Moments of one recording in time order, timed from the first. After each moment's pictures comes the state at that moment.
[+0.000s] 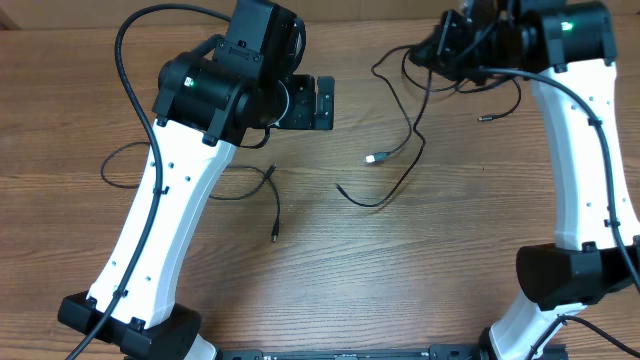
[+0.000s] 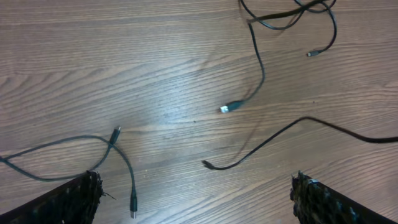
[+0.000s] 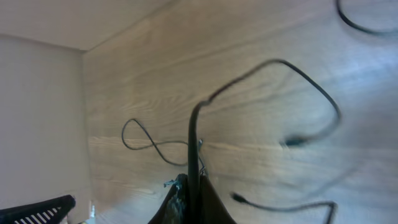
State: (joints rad) left arm -0.43 1.73 2.08 -1.35 0.09 -0.38; right arm 0.11 1.90 2.23 -1.32 -0.53 0.48
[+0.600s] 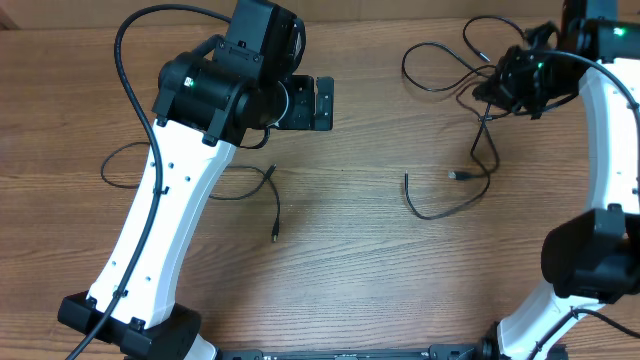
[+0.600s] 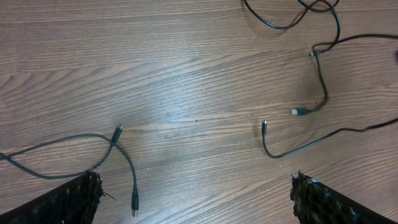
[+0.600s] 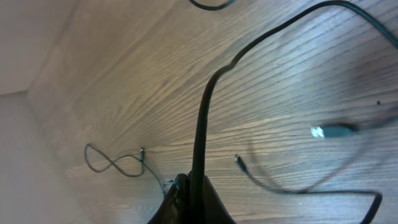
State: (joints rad) left arm -0.43 1.73 2.08 -1.35 0.08 -0.38; right arm -0.16 1.95 1.97 -1.34 -0.54 0.40
